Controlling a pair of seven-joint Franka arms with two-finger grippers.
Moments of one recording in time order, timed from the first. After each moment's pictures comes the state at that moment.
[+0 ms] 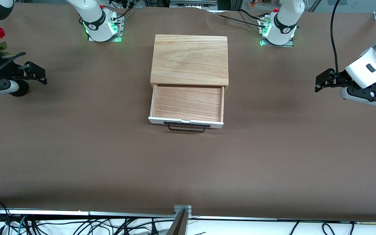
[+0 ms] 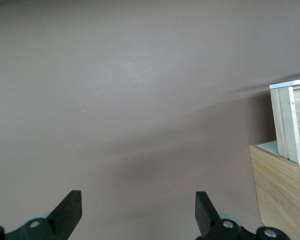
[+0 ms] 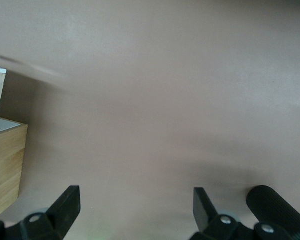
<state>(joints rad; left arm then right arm) 0.04 0.08 -0.12 -1.58 -0.02 1.62 0.15 0.08 0.07 -0.04 -1.56 -0.02 1.56 -0.19</state>
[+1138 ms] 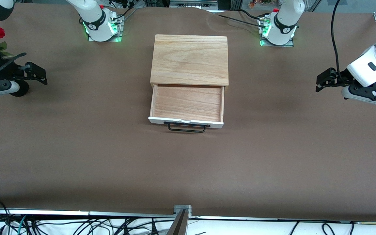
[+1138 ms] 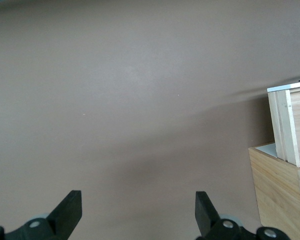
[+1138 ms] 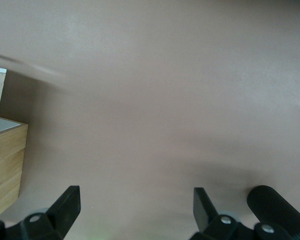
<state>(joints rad) 0.04 0.08 -0.12 -1.56 -0.02 1.62 0.15 0.08 0.07 -0.04 -1.56 -0.01 1.56 -0.19</state>
